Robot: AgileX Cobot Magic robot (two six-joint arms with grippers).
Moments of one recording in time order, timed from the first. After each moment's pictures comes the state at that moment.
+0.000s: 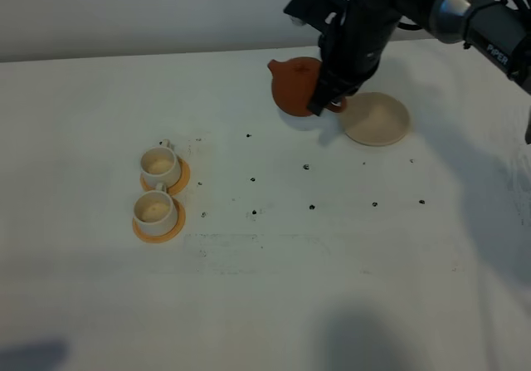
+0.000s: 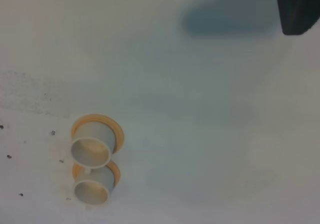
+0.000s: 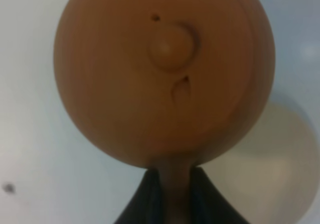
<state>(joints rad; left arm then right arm) 0.12 0.00 -0.46 0.02 1.06 -0.02 0.35 2.27 -2.08 0.06 1.19 -0.44</state>
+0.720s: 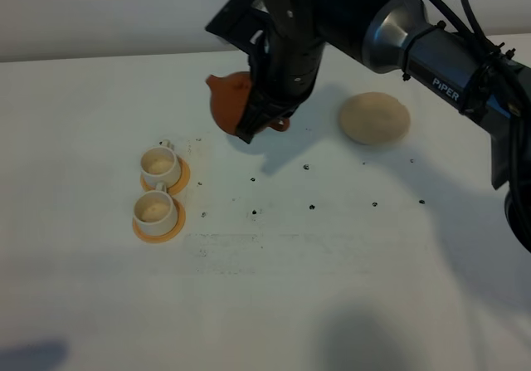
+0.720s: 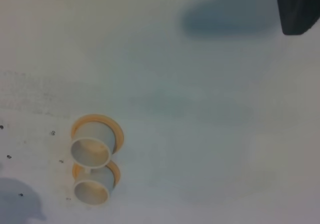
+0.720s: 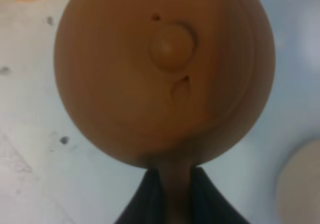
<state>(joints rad) 0.12 0.00 -0.46 0.02 1.06 -0.02 0.57 2.22 -2.09 -0.04 1.24 -0.25</state>
